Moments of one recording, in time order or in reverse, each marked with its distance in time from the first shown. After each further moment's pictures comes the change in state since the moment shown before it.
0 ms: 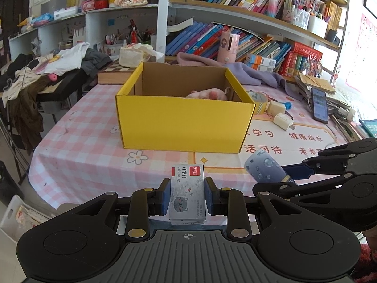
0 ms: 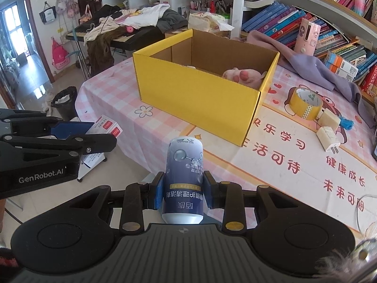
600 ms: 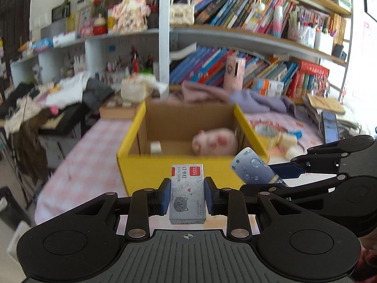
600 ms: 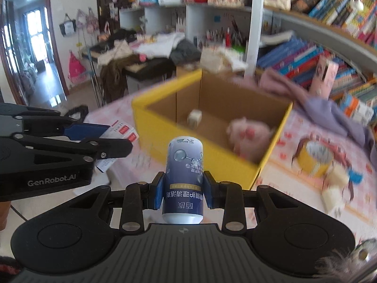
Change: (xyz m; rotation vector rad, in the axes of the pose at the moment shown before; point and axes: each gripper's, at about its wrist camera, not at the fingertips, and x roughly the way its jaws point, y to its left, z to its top) left arm 0.018 0.002 0.074 0.042 -0.121 0.047; right arm 0.010 -0.032 0.072 -0.088 -0.161 0.069
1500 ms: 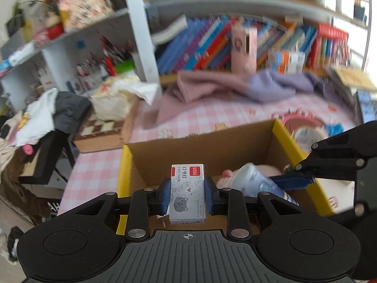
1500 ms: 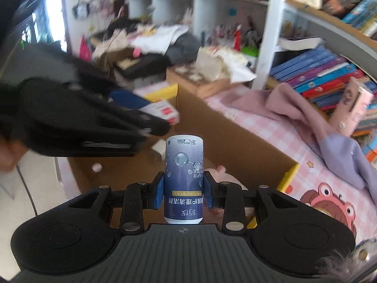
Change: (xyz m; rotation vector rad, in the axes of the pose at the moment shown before) left arm 0.191 0.008 0.104 0.196 0.237 0.006; right arm 0.131 -0.086 0.080 -0.153 0.112 0.079
